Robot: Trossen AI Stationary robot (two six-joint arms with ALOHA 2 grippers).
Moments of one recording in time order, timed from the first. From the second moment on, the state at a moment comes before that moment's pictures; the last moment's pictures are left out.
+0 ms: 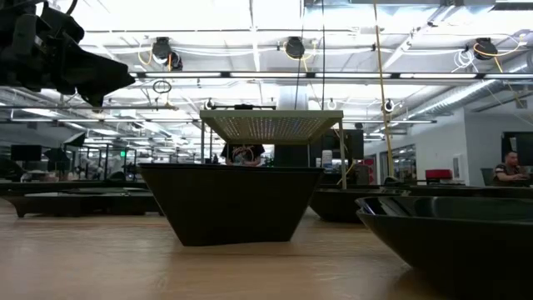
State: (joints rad) left arm 0.01 0.03 0.02 0.03 -0.09 -0.03; right arm 0.66 0.76 0.01 0.79 -0.76 0.72
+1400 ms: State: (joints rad) left arm 0.01 0.03 0.02 0.03 -0.09 -0.03; right arm 0.66 0.76 0.01 0.85 -0.61 0.49
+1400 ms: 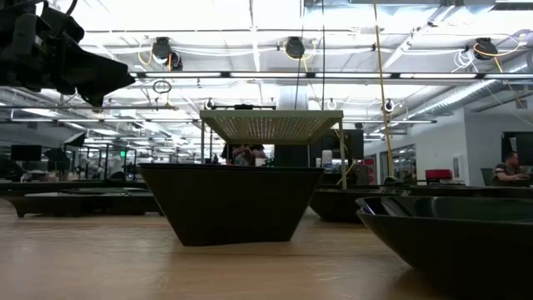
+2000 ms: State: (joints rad) left arm 0.01 0.03 0.01 0.03 -0.09 -0.03; right arm 0.66 0.76 0.01 0.87 -0.08 0.45
